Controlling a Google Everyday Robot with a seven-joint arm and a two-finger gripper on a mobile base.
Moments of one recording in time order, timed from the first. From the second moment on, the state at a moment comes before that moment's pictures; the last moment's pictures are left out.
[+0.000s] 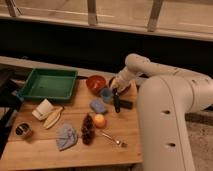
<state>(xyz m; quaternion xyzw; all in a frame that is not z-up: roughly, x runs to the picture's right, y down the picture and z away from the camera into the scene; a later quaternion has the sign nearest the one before) 0.090 0.005 0.911 -0.33 0.09 0.76 0.55</state>
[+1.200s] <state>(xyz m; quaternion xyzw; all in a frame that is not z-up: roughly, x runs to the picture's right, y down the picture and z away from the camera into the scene) 0.074 -0.024 0.911 -0.32 0.06 0.76 0.56</state>
